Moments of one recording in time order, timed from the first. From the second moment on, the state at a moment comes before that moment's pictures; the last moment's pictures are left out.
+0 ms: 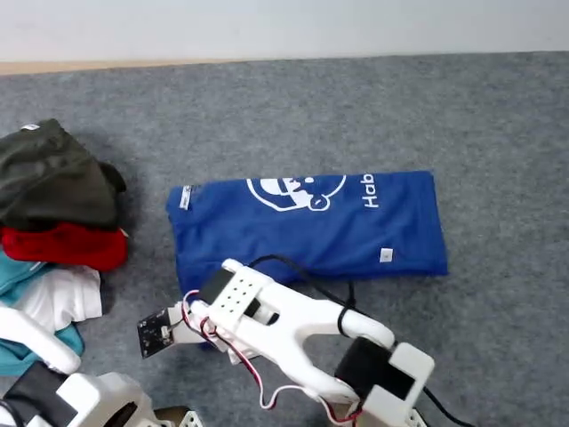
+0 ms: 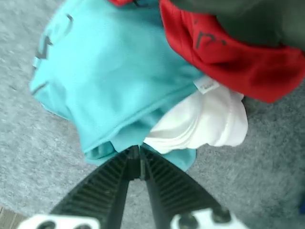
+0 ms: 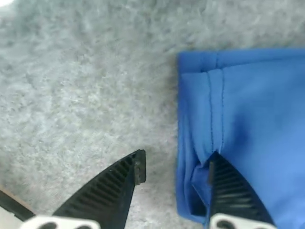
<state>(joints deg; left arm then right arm) -58.2 -5.8 0.1 98.9 -21.1 -60.3 9.1 23.6 70.2 51.0</state>
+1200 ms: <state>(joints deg) -58.2 -5.8 0.5 97.6 -21.1 -49.8 18.2 3.1 74.5 51.0</state>
